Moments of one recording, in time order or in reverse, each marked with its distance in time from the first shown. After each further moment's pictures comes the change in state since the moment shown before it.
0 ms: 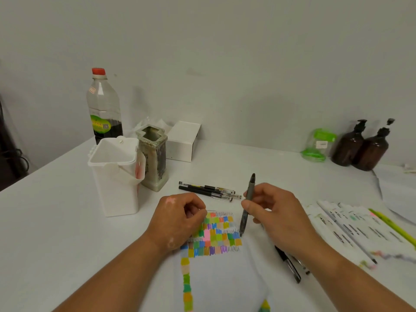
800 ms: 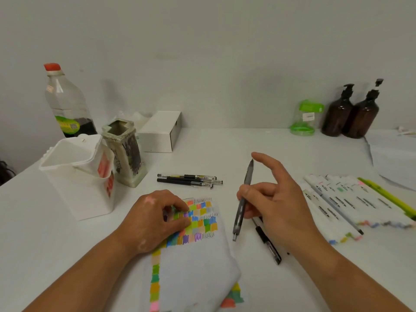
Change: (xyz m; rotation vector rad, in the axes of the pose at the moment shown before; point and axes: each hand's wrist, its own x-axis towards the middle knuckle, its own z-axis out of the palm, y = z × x) left_hand -0.001 0.006 -0.005 0.293 -0.233 0.090; right_hand -0.023 0.017 -0.020 0.420 0.119 0.054
